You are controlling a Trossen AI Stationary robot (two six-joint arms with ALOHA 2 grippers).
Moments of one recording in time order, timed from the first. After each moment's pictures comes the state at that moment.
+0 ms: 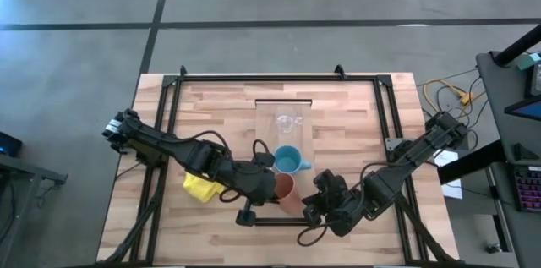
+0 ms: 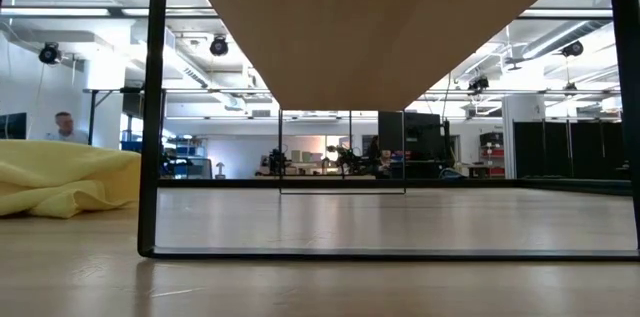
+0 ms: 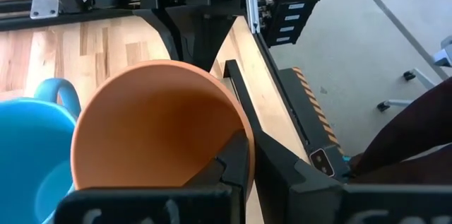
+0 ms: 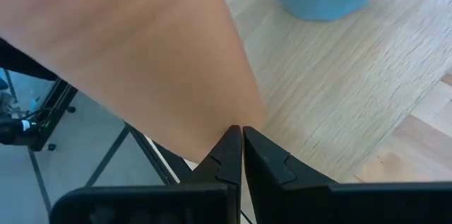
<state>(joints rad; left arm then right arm) -0.39 1.66 1.70 -0.66 -0.02 -0.15 0.66 1.64 1.44 -0.77 0.53 1.47</state>
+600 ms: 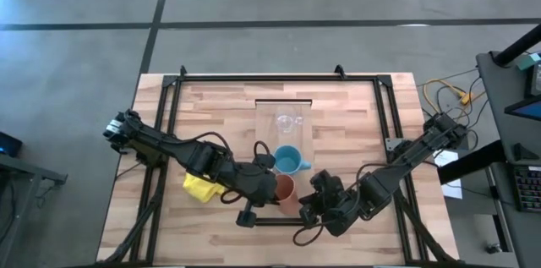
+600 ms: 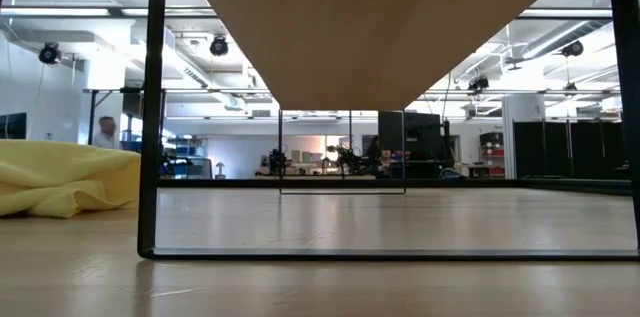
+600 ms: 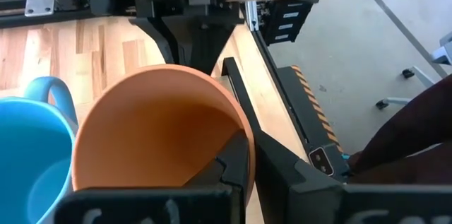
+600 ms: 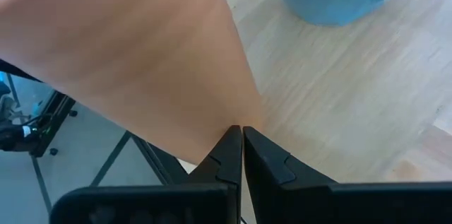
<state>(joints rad) -0.39 1.67 1.69 -0.65 -0.01 -0.15 0.65 1.66 1.44 -0.74 0.53 1.46</state>
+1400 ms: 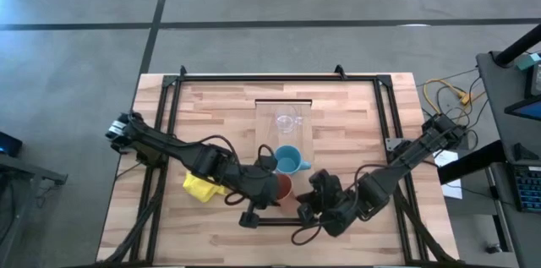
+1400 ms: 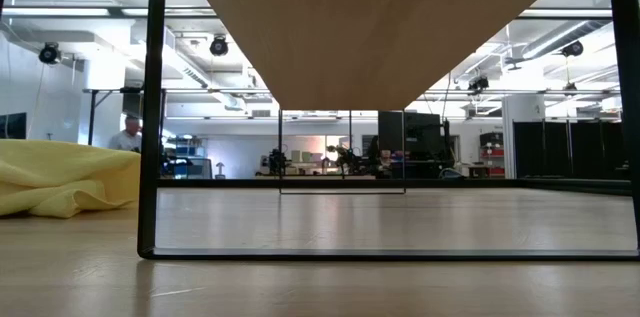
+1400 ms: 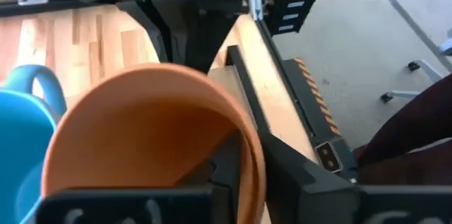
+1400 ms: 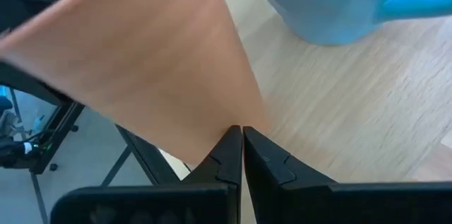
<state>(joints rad) -0.39 1.69 1.68 -0.64 -0.01 -0.15 0.65 1.67 1.45 -0.71 0.58 1.46</state>
